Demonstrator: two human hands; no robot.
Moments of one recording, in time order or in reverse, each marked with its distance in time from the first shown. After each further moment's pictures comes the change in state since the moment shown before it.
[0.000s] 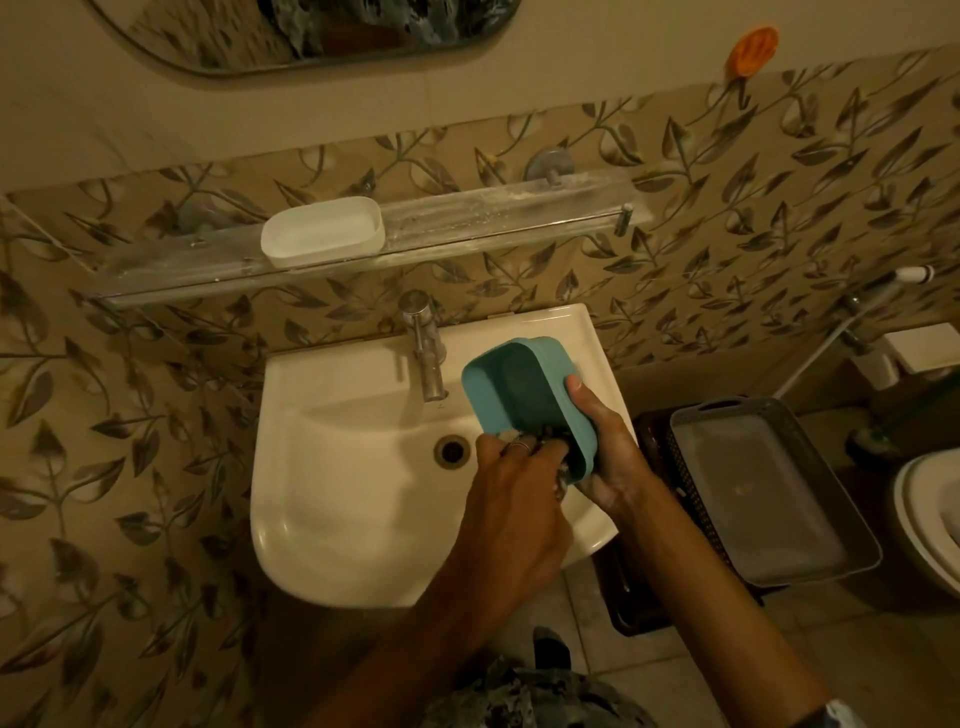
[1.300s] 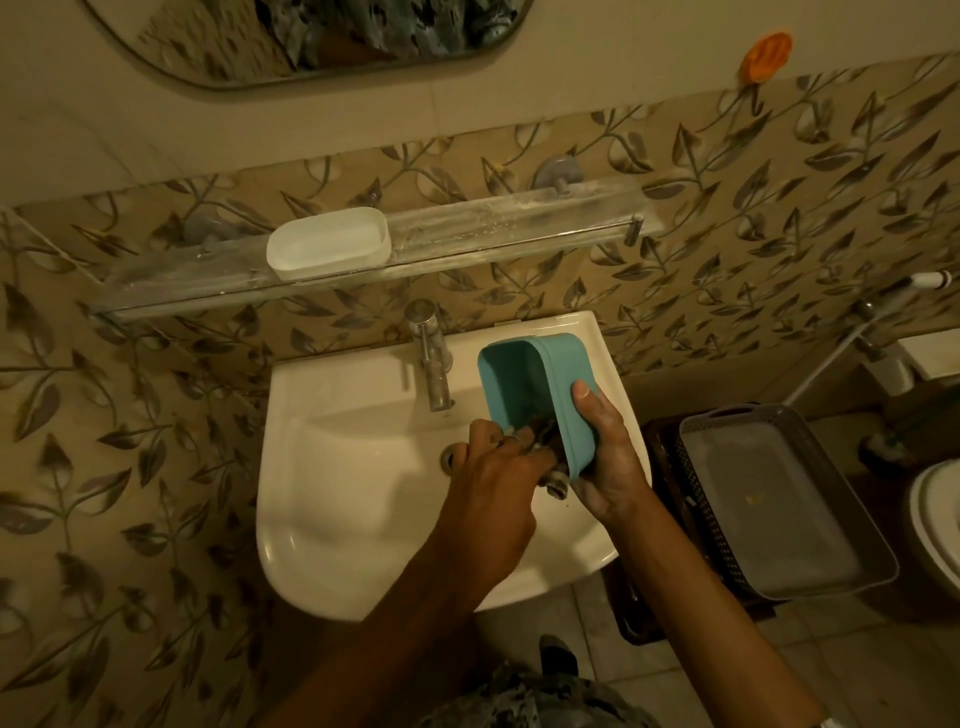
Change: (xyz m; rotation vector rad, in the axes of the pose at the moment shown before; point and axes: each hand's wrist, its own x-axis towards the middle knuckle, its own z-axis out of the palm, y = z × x) left_hand 0.023 -0.027 -0.008 0.157 -0.040 0.086; right_hand 0.007 0.003 0.013 -0.088 0.052 -0.231
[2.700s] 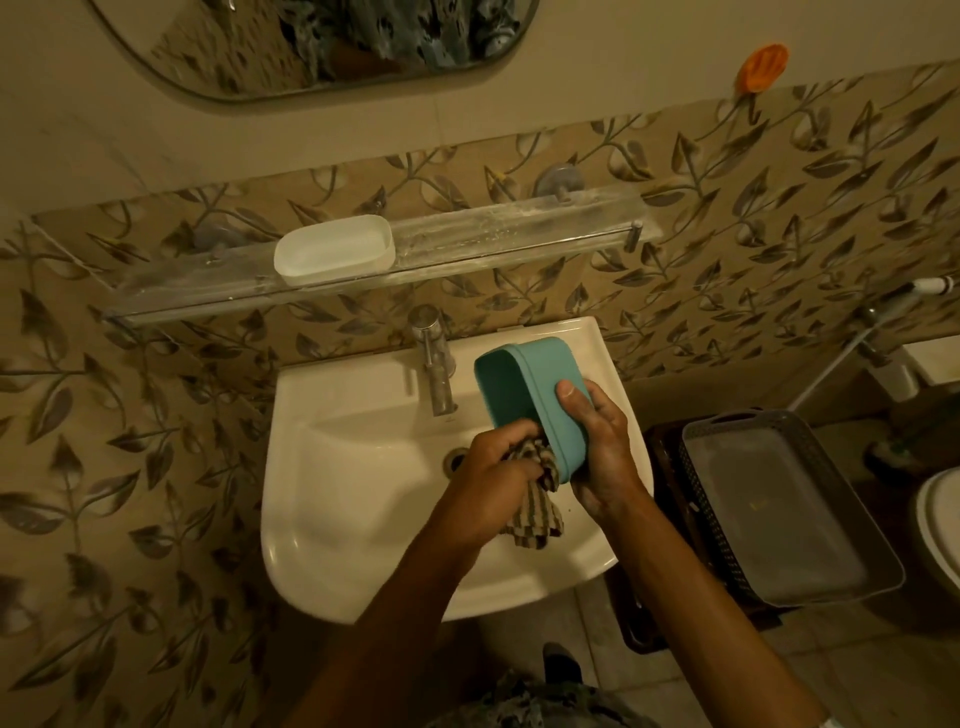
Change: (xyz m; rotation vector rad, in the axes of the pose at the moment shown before) left_hand 0.007 0.003 -0.021 -1.002 -0.132 -0.311; right_hand 0.003 0.002 0.006 -0.083 0.108 -0.085
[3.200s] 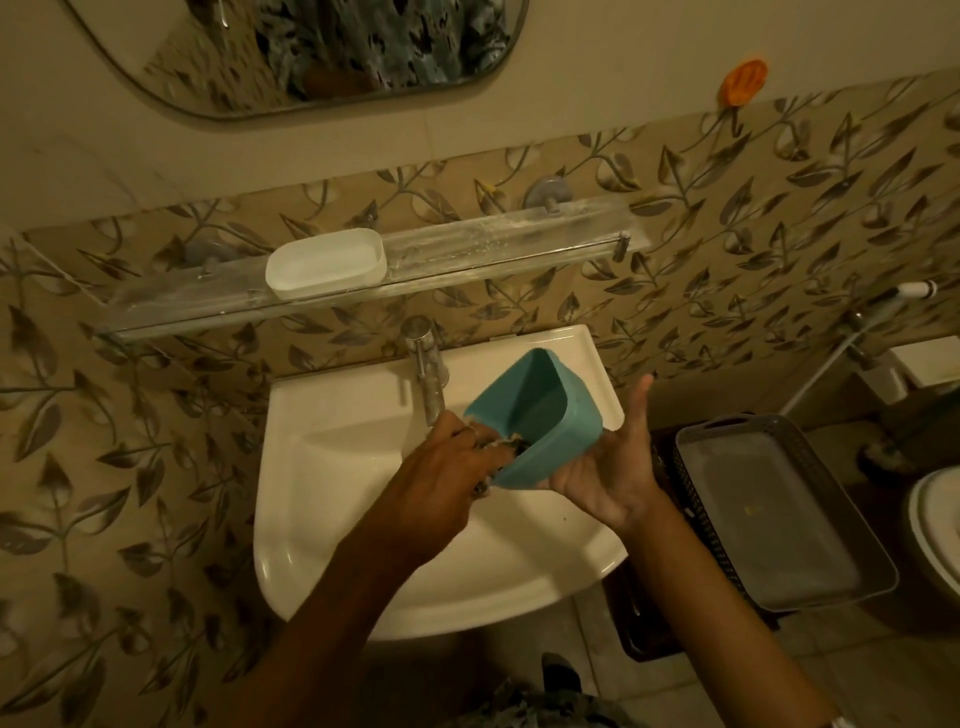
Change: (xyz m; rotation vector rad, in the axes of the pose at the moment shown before) left_hand -0.001 0.001 -0.042 1.173 -0.076 0.377; right_hand 0.000 -0.010 -0.018 0.371 -0.419 0.393
